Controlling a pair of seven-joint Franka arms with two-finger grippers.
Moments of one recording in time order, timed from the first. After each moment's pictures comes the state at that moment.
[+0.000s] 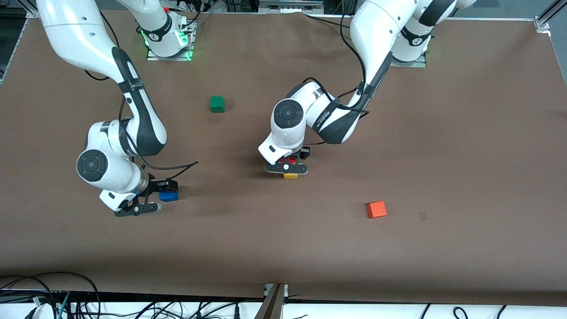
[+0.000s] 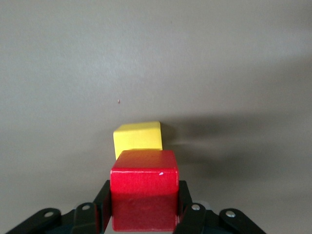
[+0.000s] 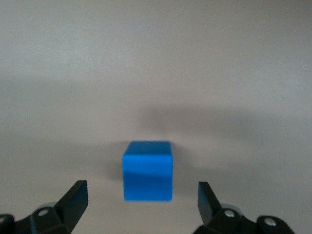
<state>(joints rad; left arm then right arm) -0.66 0.86 -0.09 -1.20 0.03 2.04 -0.69 0.19 0.67 -0.04 -1.58 0.03 2.24 -0.01</state>
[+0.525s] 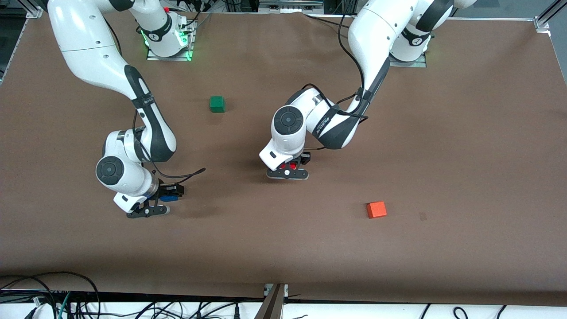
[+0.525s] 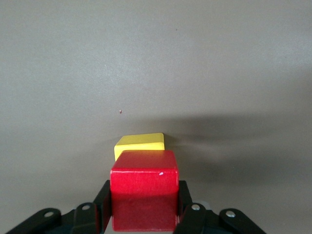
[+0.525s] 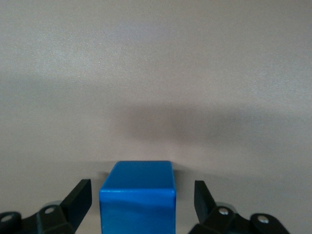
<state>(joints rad) -0.67 0.89 -0.07 -1.17 0.03 2.04 -0.69 0.19 0.74 -0.04 -1.61 0.03 2.36 -0.01</state>
